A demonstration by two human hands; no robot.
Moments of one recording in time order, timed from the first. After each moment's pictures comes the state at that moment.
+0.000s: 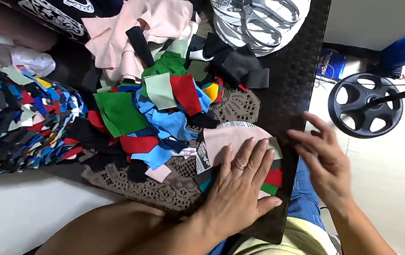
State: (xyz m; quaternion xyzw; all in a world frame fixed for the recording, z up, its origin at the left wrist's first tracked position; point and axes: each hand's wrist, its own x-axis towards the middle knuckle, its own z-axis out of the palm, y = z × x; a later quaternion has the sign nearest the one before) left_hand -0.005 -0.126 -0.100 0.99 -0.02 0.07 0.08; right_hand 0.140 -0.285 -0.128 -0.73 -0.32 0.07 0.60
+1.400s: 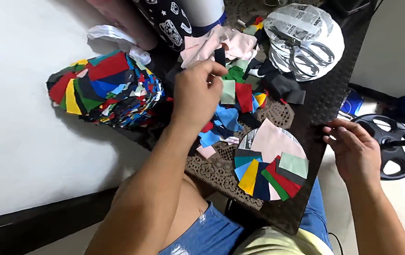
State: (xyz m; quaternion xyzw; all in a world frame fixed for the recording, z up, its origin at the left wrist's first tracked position) left_hand 0.024 0.025 0.005 0.90 0.30 0.22 0.24; right_hand 0.177 -0.257 -0.096 -0.62 -0.11 0.19 0.75
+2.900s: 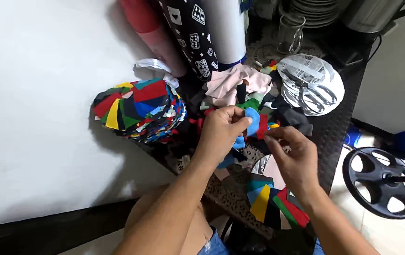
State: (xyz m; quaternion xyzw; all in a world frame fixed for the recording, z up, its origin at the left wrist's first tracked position) left_hand 0.005 0.010 0.010 0.74 0.33 0.26 0.53; right_hand 0.105 -0.129 -0.031 -0.67 -0.44 0.06 0.60
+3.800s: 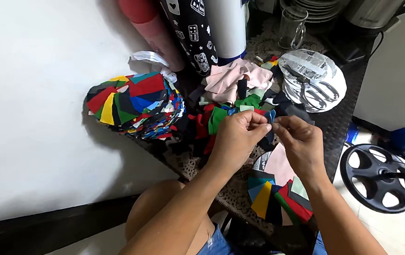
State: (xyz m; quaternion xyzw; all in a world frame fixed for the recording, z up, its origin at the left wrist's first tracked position) left_hand 0.008 -0.016 0.004 0.76 0.29 0.26 0.52; right_hand 0.119 -0.123 -0.027 -0.68 -0.39 0.12 0.61
